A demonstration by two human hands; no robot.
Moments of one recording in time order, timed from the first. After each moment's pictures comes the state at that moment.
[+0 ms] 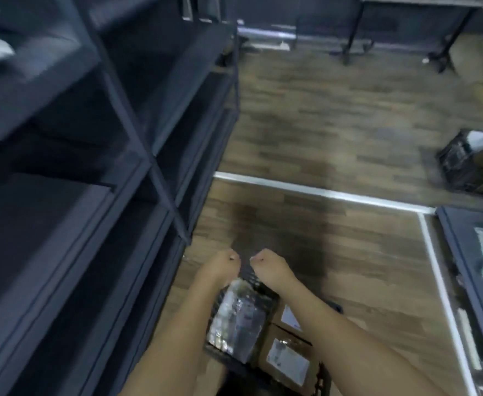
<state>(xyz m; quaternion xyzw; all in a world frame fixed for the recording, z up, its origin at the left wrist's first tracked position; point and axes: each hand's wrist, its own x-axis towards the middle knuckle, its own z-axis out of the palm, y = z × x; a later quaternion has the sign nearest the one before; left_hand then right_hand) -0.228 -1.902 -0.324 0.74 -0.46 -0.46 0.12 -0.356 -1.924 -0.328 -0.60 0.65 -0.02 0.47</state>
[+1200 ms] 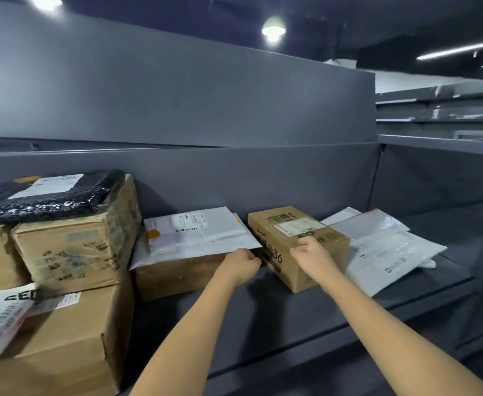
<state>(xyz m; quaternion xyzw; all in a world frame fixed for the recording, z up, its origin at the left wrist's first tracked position) 0.167 -1.589 0.004 0.89 -0.20 -0.11 0.39 0.091 -1.743 0.017 -0.85 0.22 -0.15 0.45</state>
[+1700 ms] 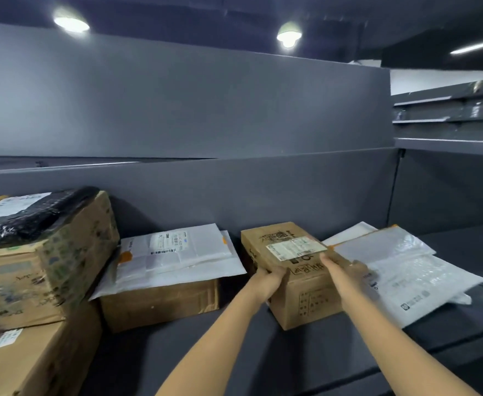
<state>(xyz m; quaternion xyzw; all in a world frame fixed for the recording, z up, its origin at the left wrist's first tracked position) 0.182 -1.695 -0.002 0.79 -0.09 -0.23 0.56 0.129 -1.850 -0.004 -0.69 0.37 -0.25 0.56</state>
